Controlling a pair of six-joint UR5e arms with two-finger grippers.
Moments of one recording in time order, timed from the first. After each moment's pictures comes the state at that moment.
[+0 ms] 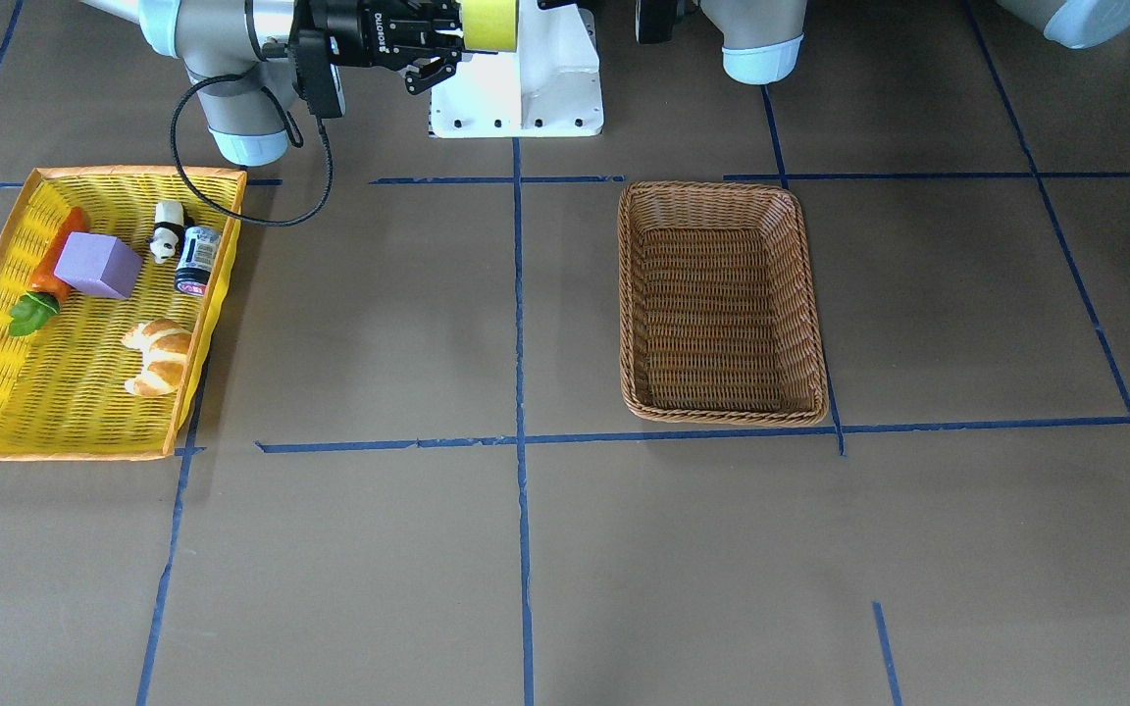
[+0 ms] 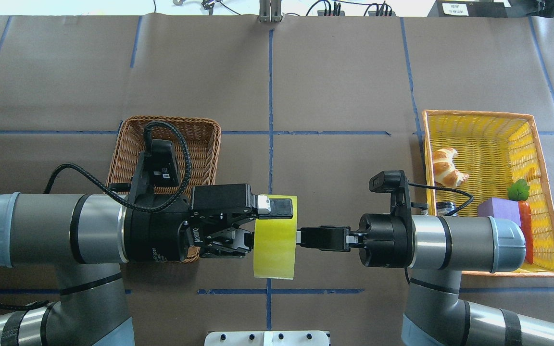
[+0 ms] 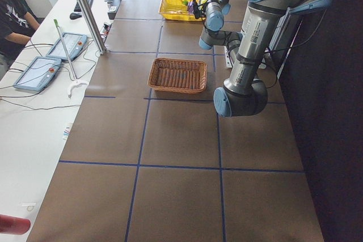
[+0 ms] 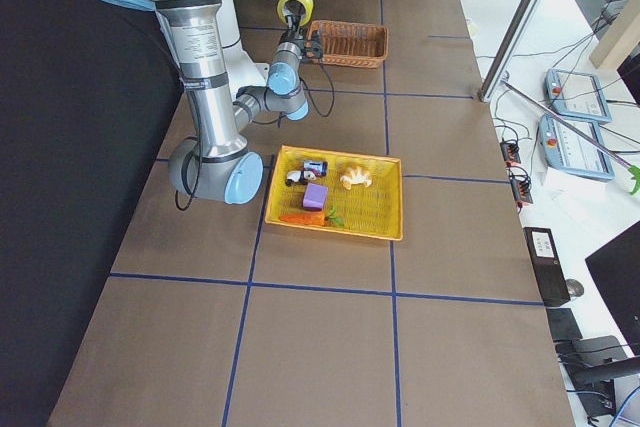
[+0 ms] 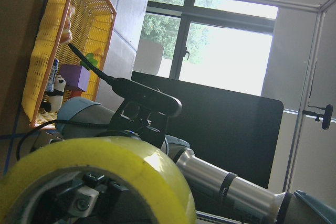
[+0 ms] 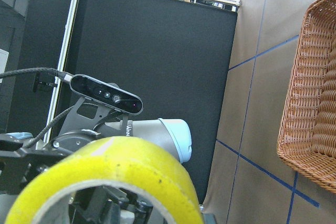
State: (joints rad) left arm -0.37 -2.04 -1.94 -3.01 -1.81 -1.99; right arm 0.33 -1.24 1.73 0.27 1.74 1.60
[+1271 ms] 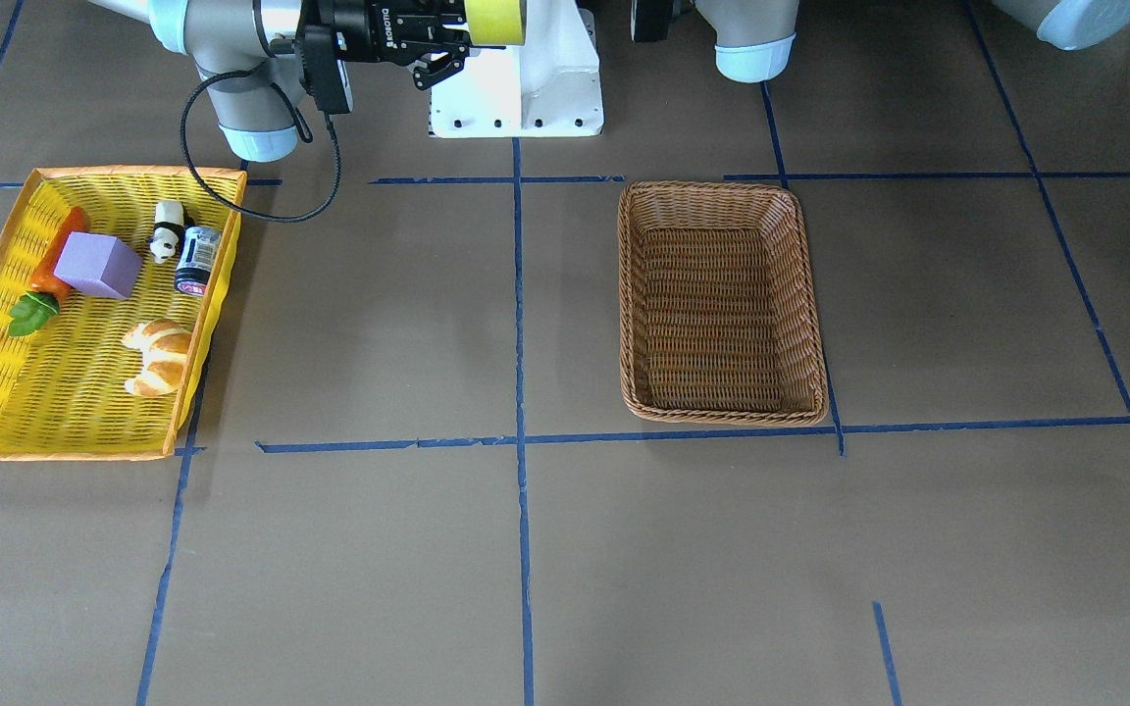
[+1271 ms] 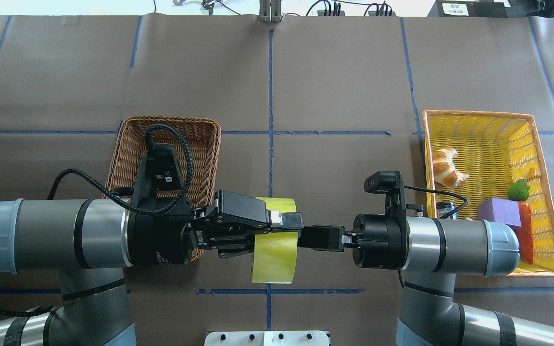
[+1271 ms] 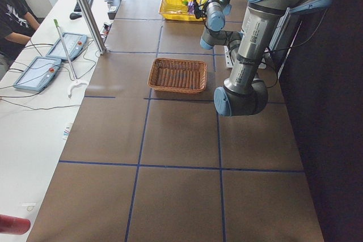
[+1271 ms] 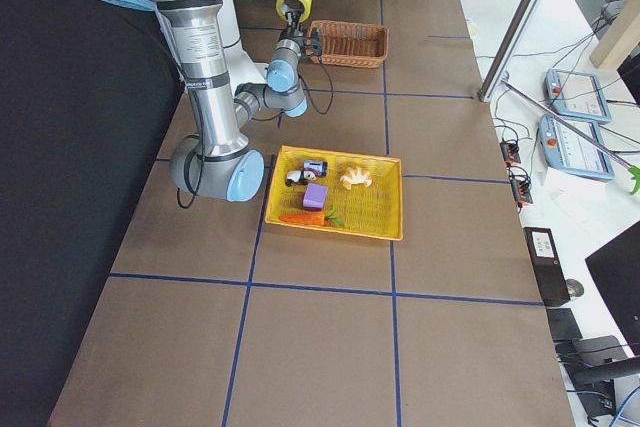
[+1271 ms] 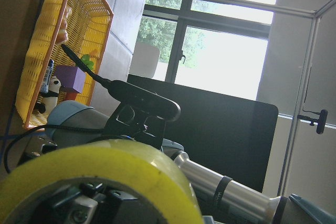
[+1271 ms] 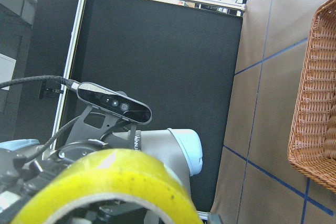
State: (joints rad) left arm -0.36 -2.04 -1.93 -3.02 -1.77 -1.99; right arm 0.32 -1.22 1.73 0.27 1.70 1.60
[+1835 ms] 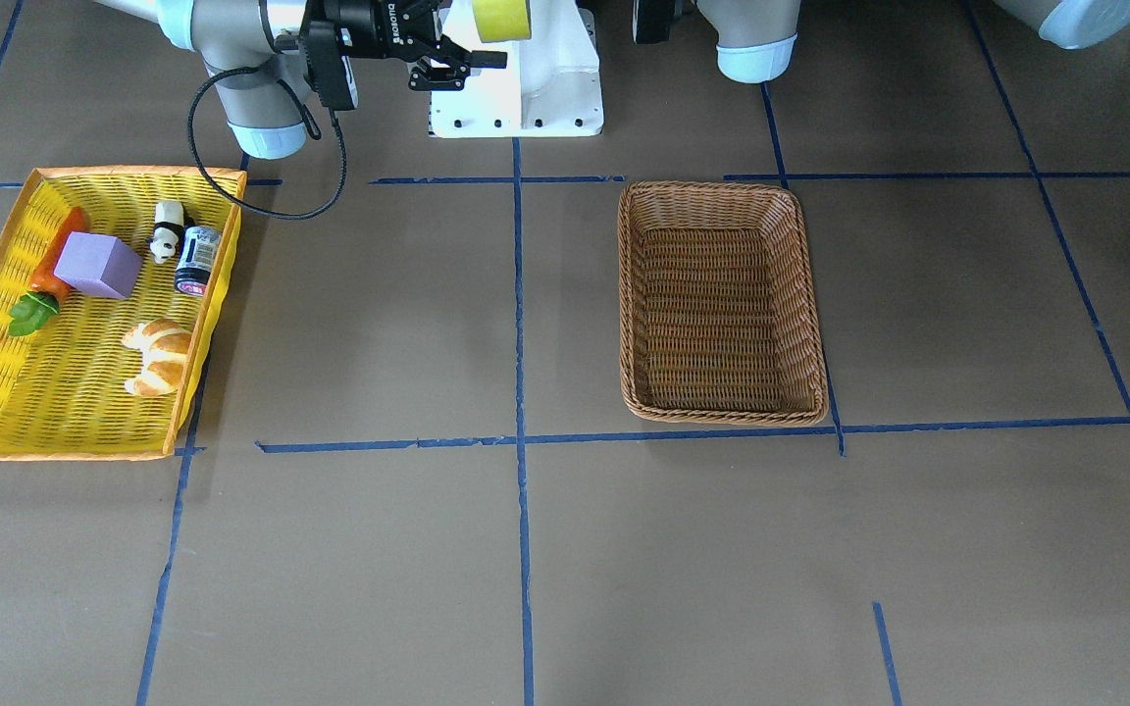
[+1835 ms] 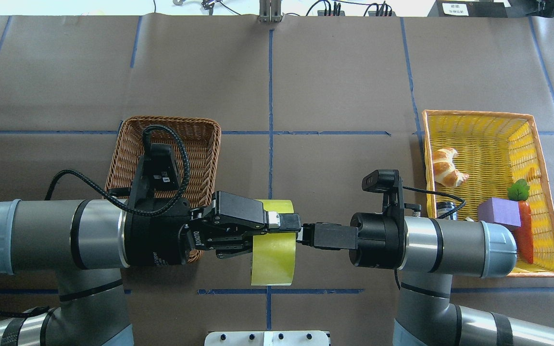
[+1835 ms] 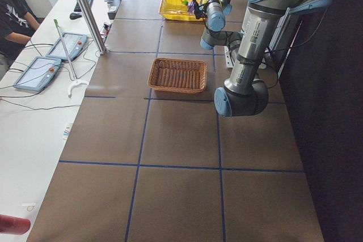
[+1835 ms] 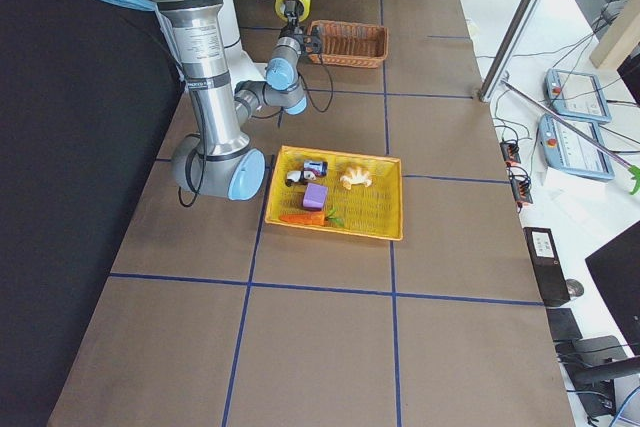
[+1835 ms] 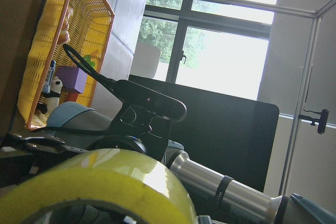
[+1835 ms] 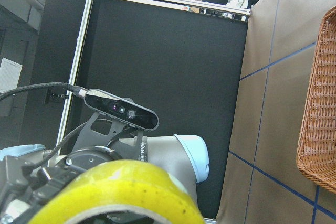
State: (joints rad) left arm -0.36 -2.03 -1.94 -3.02 -1.77 -1.99; right arm 0.31 -1.21 1.73 0.27 1.69 1.60
